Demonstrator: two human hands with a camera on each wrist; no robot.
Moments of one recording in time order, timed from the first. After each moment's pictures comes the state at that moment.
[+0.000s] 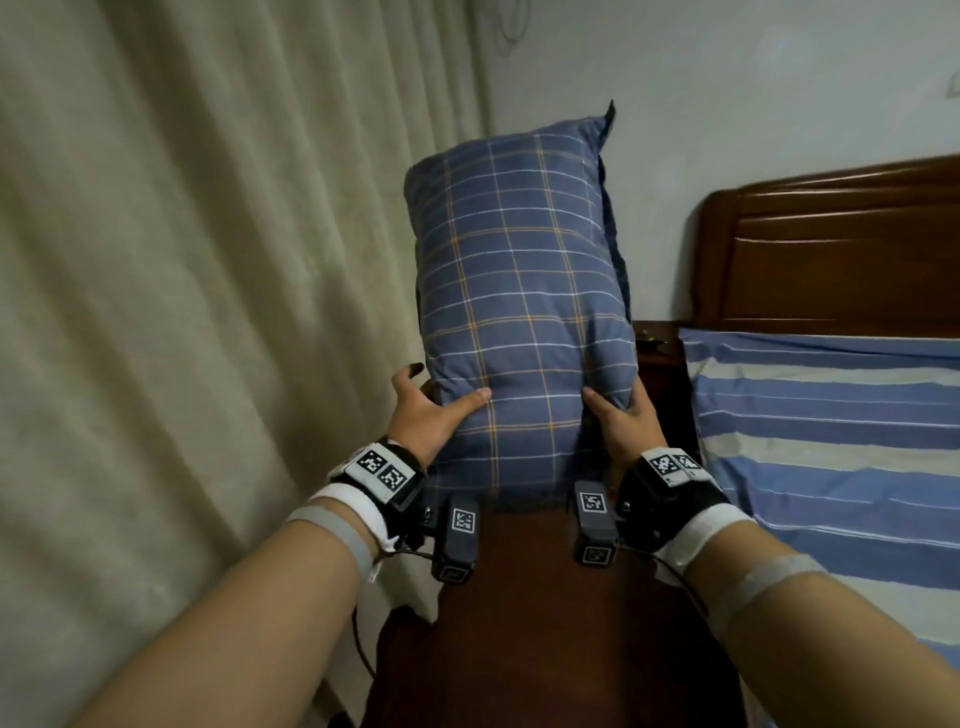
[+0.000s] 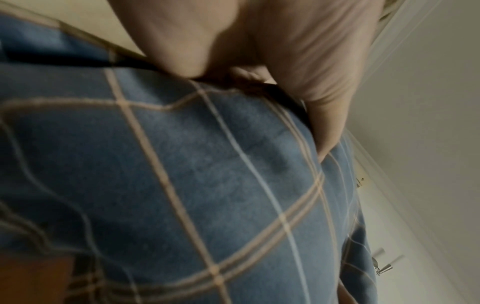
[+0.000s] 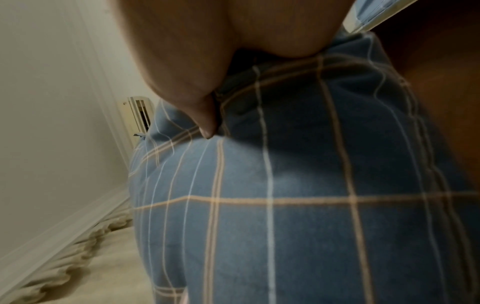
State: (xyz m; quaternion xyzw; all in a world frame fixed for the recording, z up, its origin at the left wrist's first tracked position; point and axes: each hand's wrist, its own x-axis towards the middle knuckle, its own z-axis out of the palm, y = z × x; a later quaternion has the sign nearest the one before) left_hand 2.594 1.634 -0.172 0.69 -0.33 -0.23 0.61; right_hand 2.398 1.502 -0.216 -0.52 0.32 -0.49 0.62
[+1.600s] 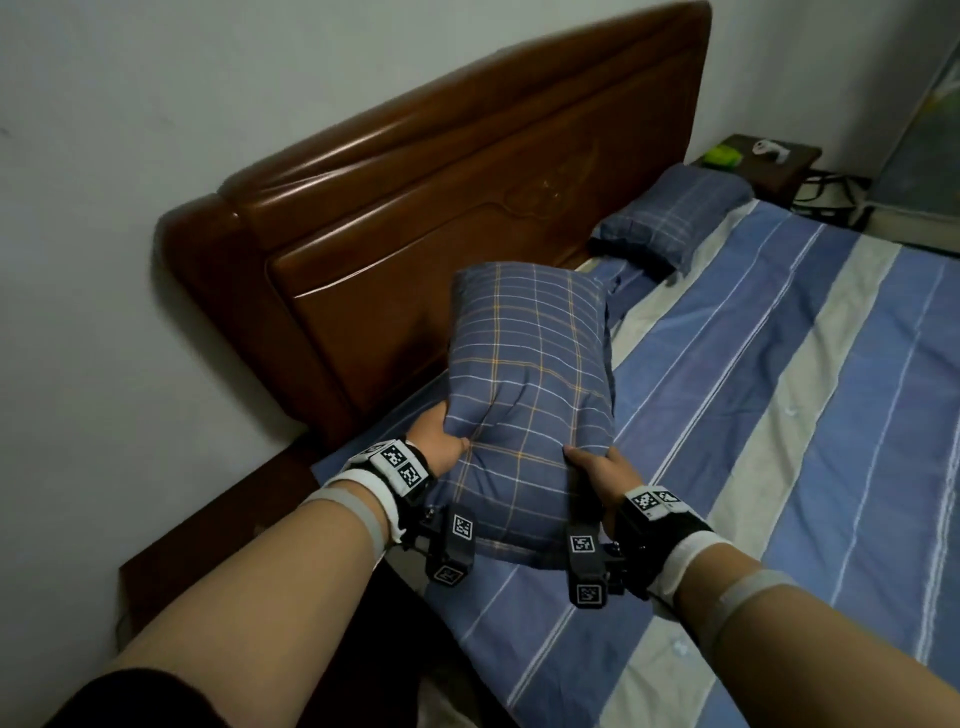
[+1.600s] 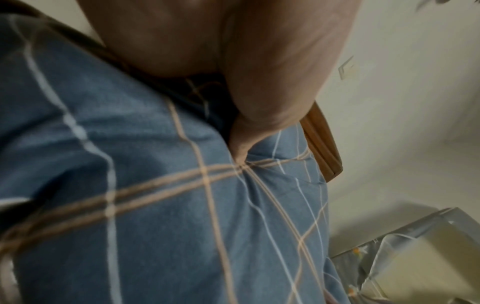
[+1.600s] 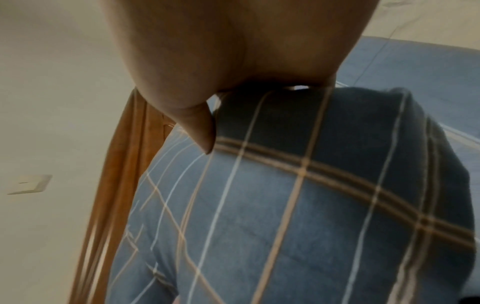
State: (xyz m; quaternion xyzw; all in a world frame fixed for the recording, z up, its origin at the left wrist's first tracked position) left_hand 2.426 0.306 -0.348 0.51 -0.77 -0.38 0.08; right_hand 2.240 0.433 -0.425 -0.07 0.69 -0.53 0.49
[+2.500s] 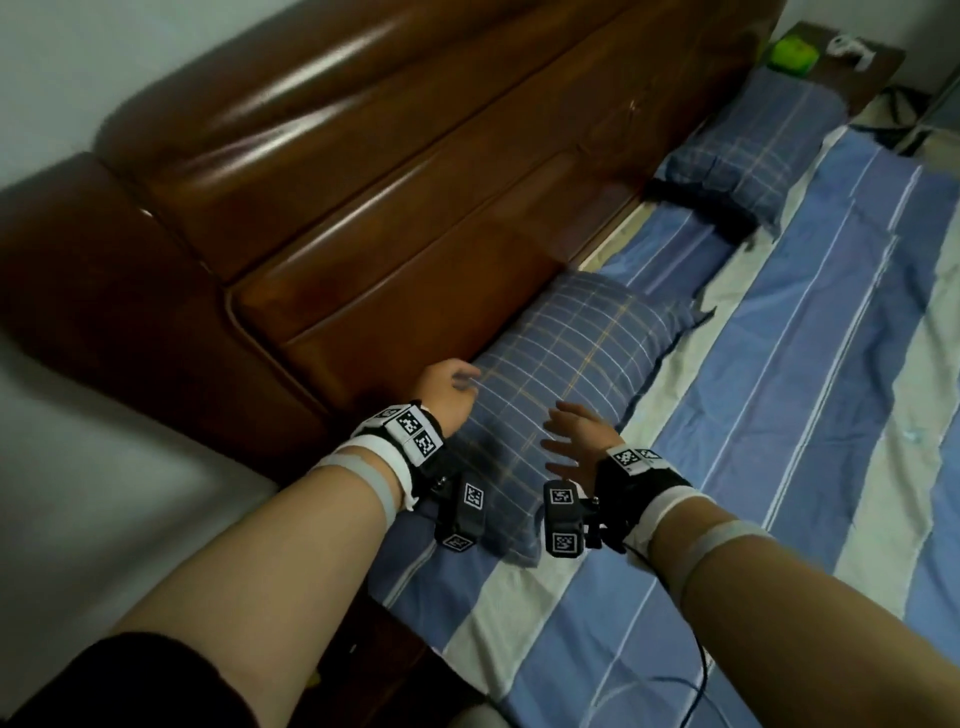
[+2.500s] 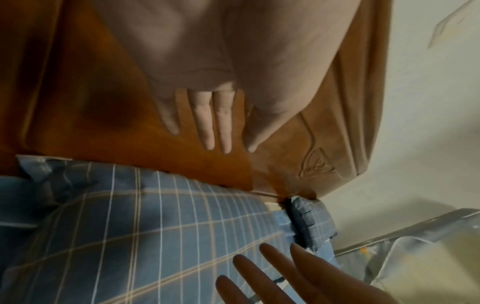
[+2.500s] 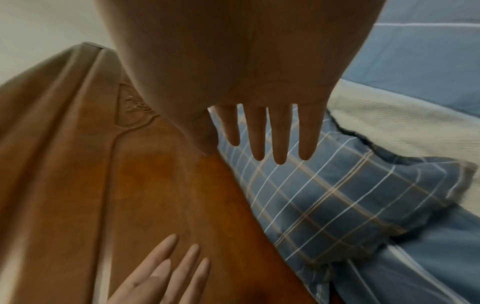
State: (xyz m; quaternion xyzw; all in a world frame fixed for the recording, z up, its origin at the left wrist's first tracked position) left_hand 2.426 -0.033 -0.428 0.52 -0.71 -0.47 0.05; right_hand 2.280 0.102 -0.461 0.01 0.67 -0.48 0.56
